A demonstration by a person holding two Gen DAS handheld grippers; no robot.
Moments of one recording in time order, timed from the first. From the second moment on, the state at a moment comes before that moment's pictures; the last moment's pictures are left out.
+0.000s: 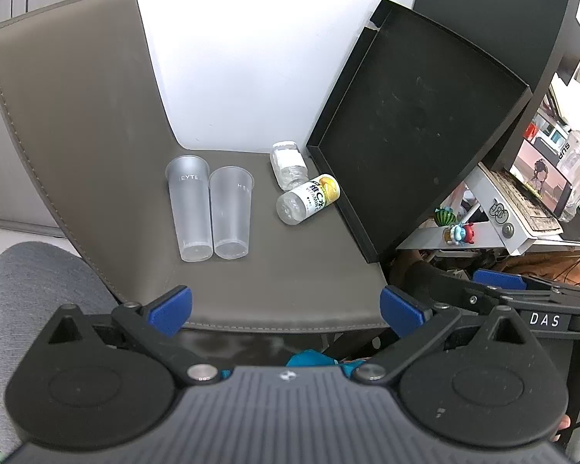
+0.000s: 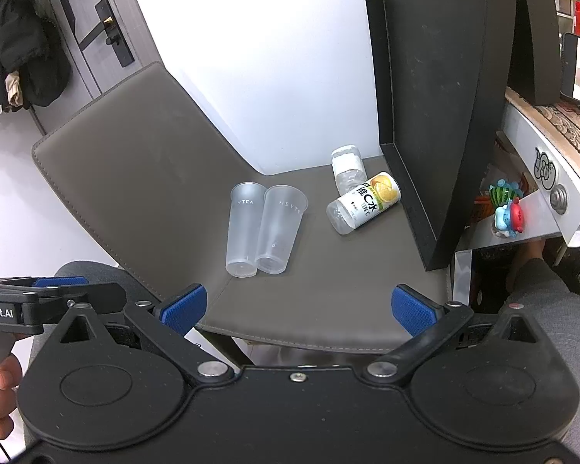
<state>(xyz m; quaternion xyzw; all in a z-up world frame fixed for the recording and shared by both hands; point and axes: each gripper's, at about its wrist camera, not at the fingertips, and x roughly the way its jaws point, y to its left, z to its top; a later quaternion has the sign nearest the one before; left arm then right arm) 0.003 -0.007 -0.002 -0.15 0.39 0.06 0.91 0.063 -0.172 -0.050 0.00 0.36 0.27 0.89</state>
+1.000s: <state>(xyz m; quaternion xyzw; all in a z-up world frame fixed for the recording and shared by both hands) 0.006 -0.005 -0.006 -0.16 0.39 0.06 0.90 0.066 -0.171 -0.051 0.00 0.36 0.27 0.89</state>
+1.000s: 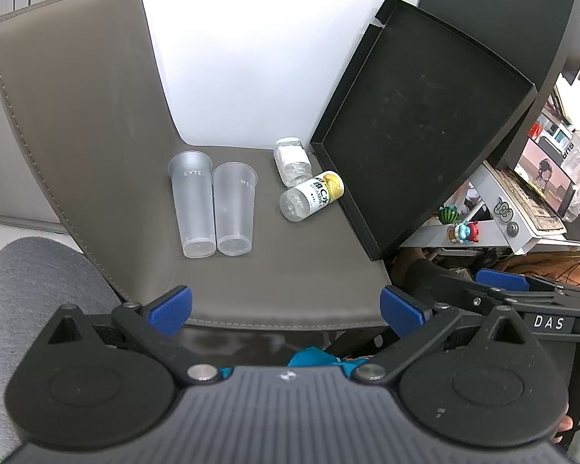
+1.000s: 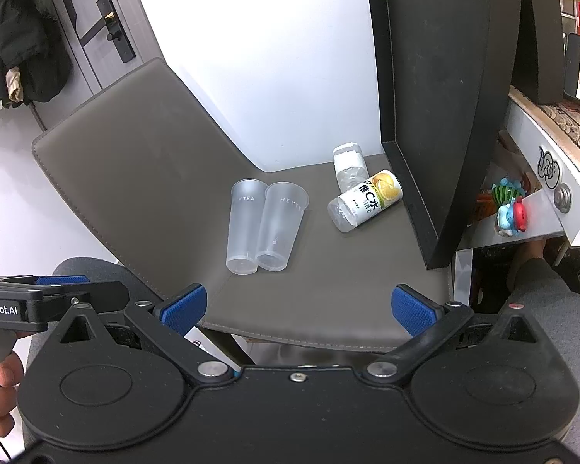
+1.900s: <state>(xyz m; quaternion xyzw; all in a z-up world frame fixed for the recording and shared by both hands) 0.005 -0.005 -0.003 -0.15 0.39 0.06 0.91 0.066 -0.170 -0.047 -0.01 0.37 0.27 0.89</state>
